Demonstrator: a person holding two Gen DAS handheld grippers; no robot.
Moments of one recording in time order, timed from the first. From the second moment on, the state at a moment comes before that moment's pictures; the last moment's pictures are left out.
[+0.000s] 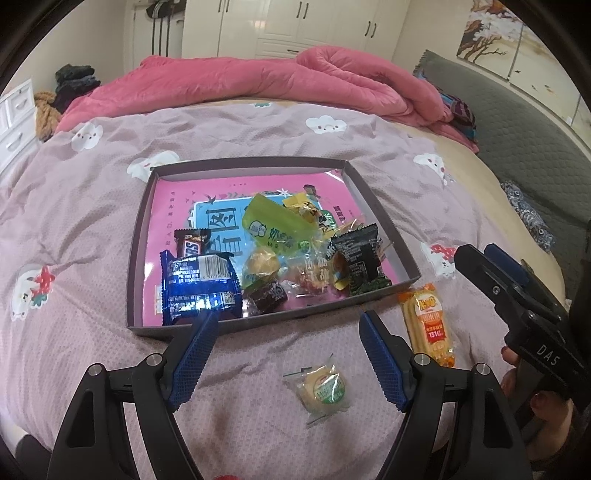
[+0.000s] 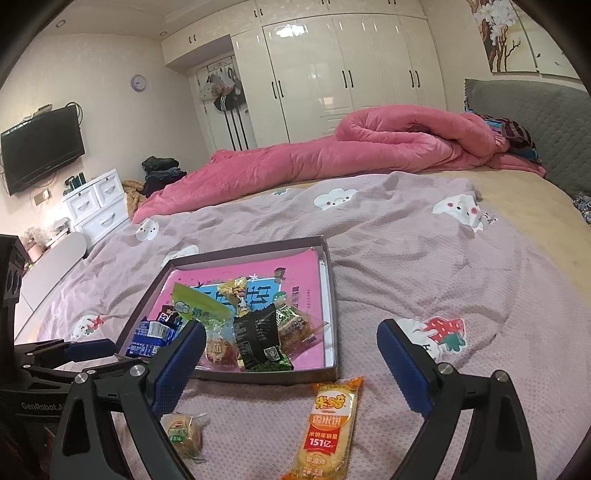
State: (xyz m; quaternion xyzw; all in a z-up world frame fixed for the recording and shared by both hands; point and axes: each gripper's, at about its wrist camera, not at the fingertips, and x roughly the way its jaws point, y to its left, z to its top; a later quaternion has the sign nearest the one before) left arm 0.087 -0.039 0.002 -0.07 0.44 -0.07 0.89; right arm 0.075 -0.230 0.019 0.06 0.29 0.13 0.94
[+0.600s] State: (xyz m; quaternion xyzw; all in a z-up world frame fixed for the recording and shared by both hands) left arm 0.076 -0.034 -0.002 -0.07 0.46 -0.07 0.88; right arm 0.062 -0.234 0.020 0.06 0.30 0.12 0.94
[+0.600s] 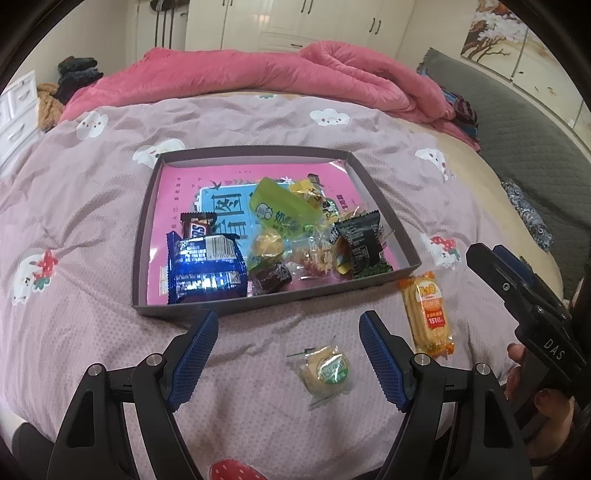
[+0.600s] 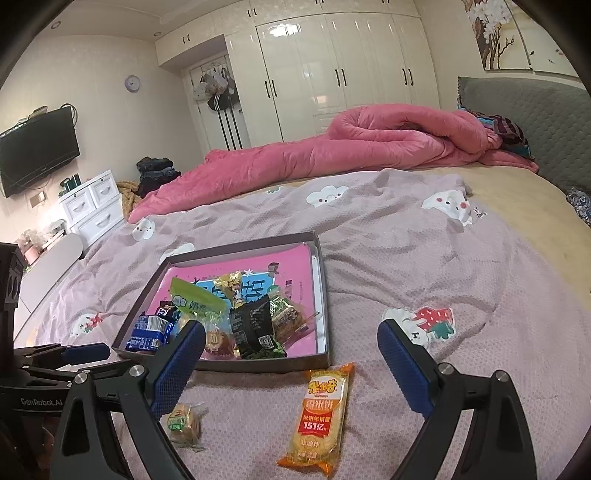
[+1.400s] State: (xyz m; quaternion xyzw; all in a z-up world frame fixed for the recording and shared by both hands) left arm 0.063 -0.047 -0.016 -0.06 0.48 -0.09 0.87; right arm 0.049 -0.236 0.007 0.06 0.34 0.11 0.93
